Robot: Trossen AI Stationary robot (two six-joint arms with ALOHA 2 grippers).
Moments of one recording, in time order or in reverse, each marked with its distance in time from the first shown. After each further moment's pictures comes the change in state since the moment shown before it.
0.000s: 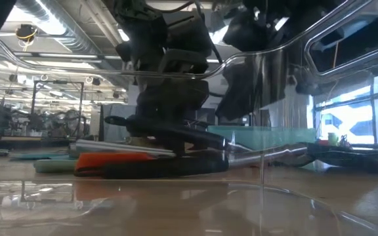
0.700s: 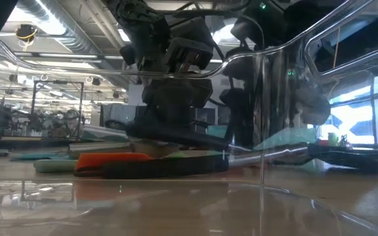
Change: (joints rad) left arm 0.024 -0.002 0.002 0.042 0.106 -0.031; right arm -0.028 0.102 -0.001 -0.034 -0.080 -0.070
